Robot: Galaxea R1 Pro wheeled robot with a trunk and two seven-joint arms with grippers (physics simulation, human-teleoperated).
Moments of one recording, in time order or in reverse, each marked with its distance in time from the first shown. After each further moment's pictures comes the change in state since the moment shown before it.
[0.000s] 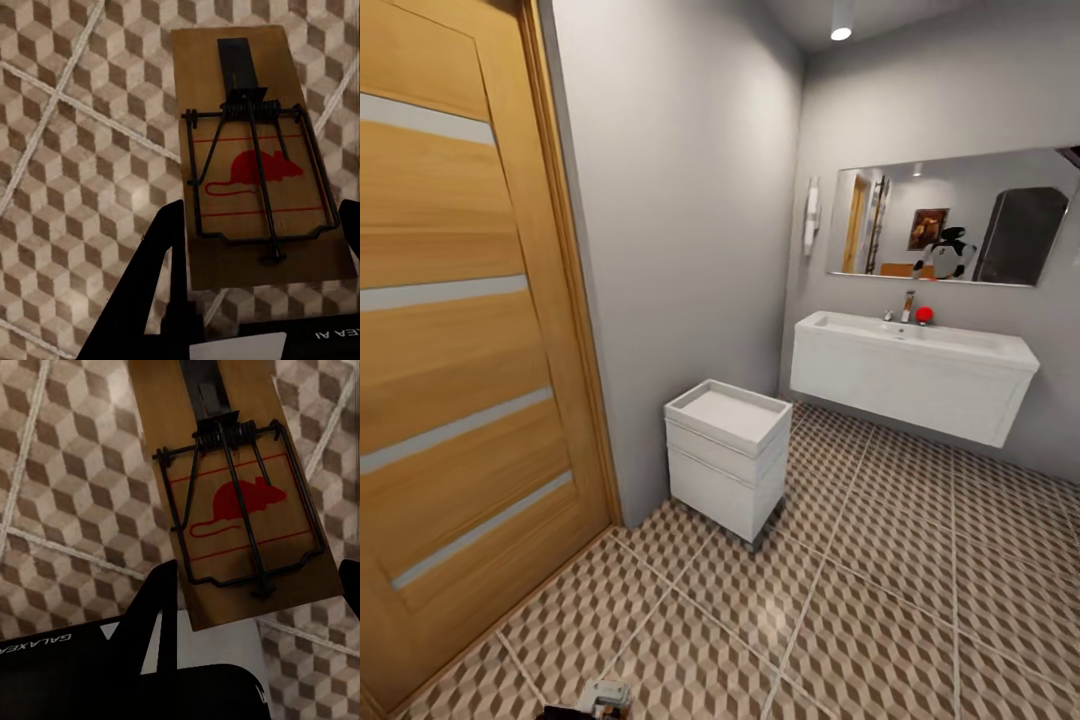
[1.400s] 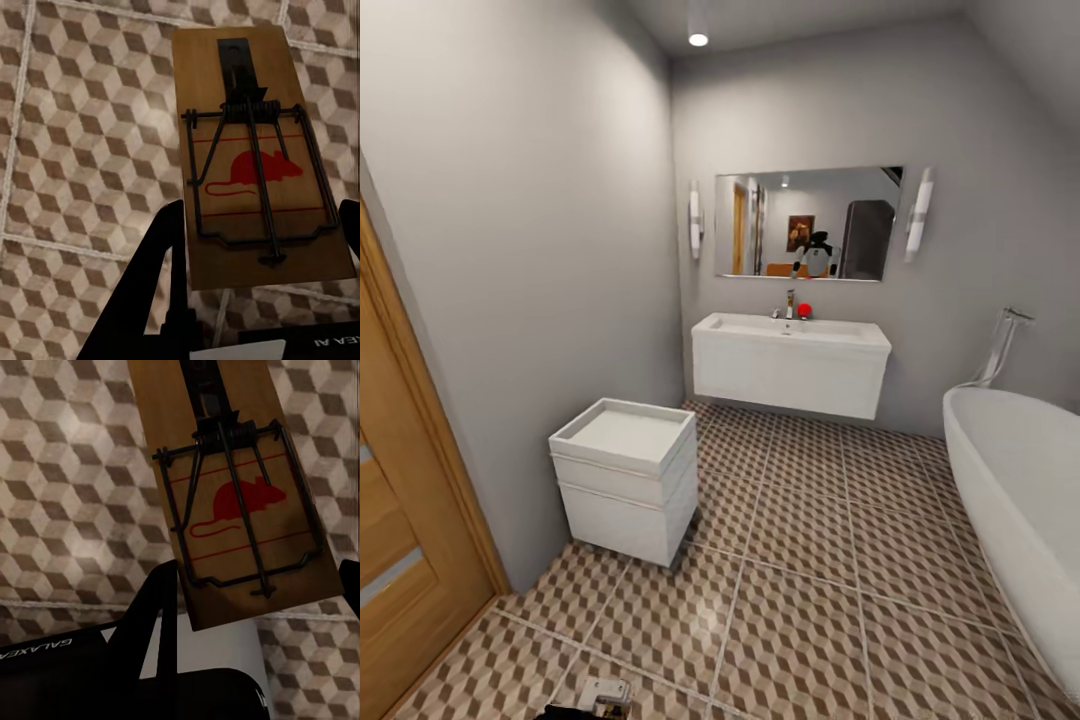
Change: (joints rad) left arm 0.000 -0.002 0.002 -0.003 0.001 -0.005 0.003; right arm 0.000 0.000 -0.003 0.000 -0.001 -0.002 -0.005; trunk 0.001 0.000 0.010
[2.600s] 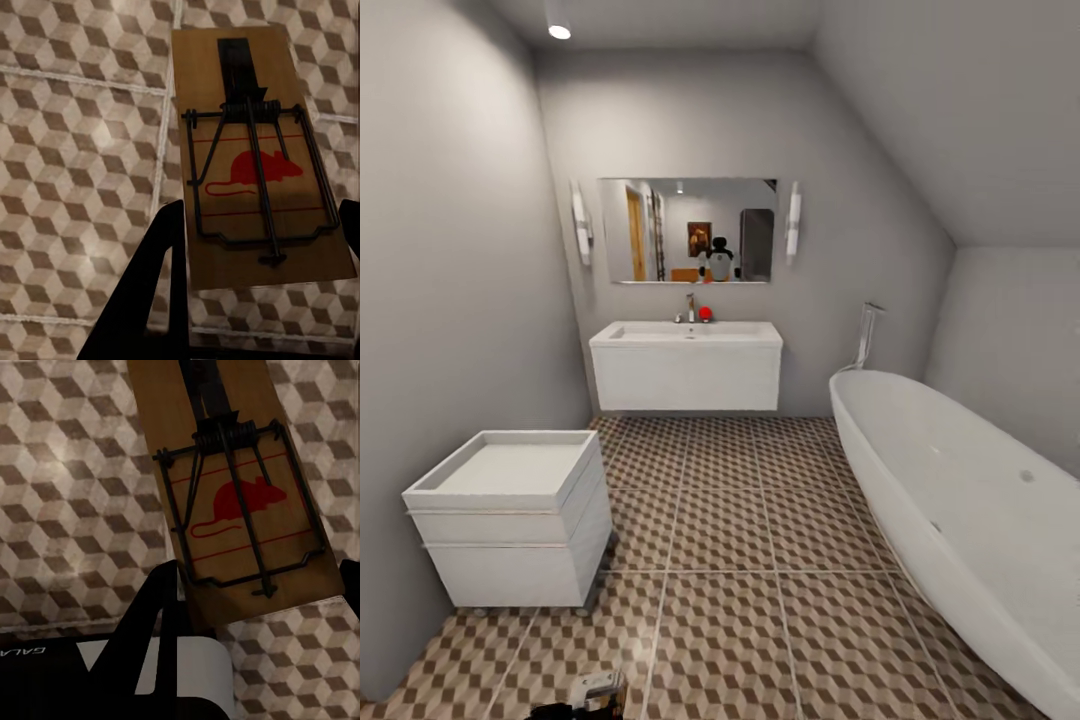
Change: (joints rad) left arm 0.000 0.017 0.020 -0.004 0.237 -0.003 0.002; right arm 0.000 0.016 0.013 -0.002 0.155 -0.039 0.002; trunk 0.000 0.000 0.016
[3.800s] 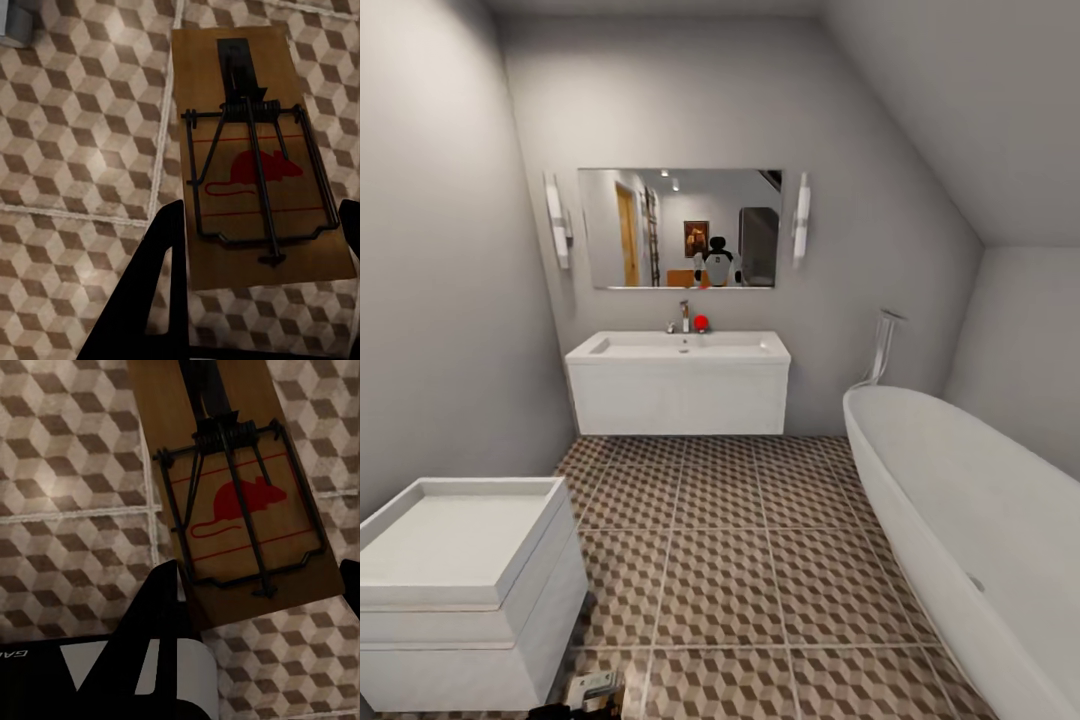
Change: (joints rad) left arm 0.000 0.004 0.001 0.004 0.019 0.000 0.001; right arm 0.000 -0.013 0.002 0.000 0.015 -0.002 -0.009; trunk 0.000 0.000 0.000
